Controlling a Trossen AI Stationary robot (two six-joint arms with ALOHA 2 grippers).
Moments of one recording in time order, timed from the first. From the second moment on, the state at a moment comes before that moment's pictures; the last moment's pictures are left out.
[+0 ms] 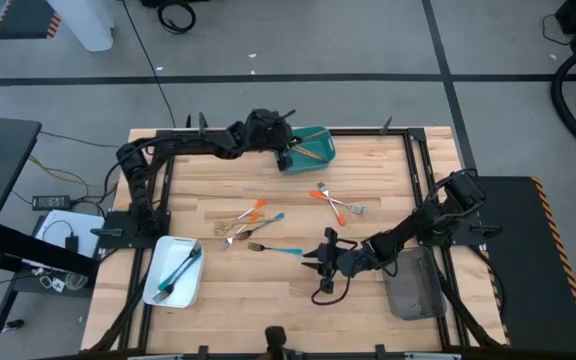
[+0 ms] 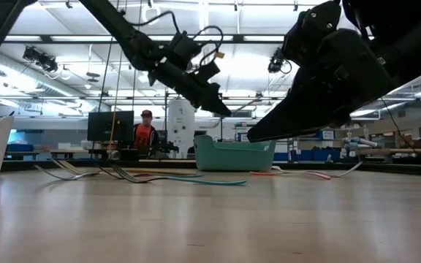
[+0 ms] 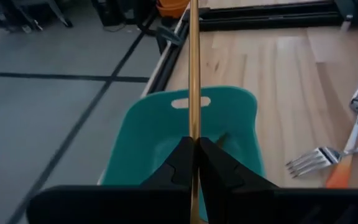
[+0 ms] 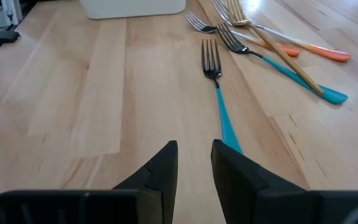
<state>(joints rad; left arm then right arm) 0.53 1.89 1.20 0.25 0.14 0.29 0.45 1.82 0.67 0.62 0.50 0.35</state>
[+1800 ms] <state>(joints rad) 0.61 2.06 1.20 0.33 0.28 0.04 0.47 1.82 0.67 0.65 0.51 0.37</state>
